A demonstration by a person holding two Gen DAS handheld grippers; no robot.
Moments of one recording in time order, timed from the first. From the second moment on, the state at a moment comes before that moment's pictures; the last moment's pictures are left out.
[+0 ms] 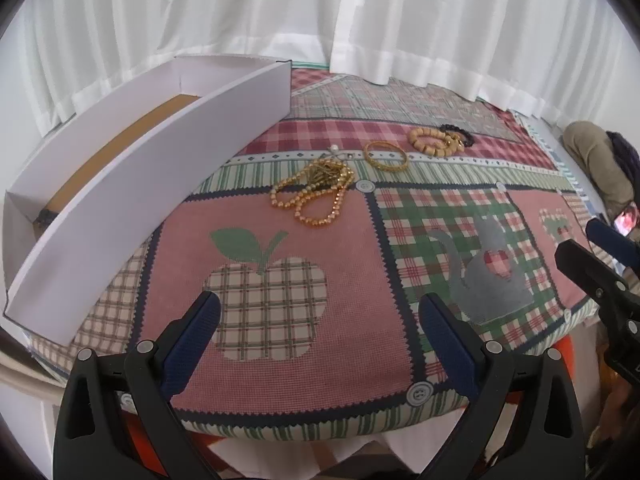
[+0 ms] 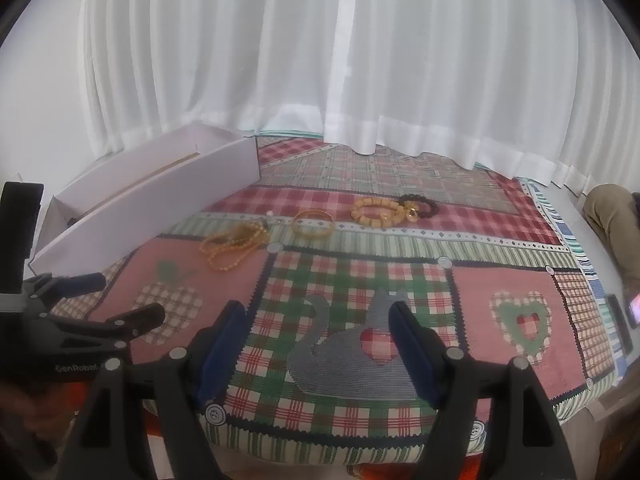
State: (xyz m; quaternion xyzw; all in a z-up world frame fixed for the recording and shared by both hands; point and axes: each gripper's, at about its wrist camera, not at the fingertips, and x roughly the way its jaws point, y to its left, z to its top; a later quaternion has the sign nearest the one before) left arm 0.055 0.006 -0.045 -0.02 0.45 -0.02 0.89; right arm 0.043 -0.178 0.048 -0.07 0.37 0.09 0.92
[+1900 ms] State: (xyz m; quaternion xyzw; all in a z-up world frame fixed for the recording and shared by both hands) left arm 0.241 0.036 -0.121 0.07 0.52 -0.05 0.85; right arm 0.078 -0.221 0.000 -0.01 0.44 0.06 0.90
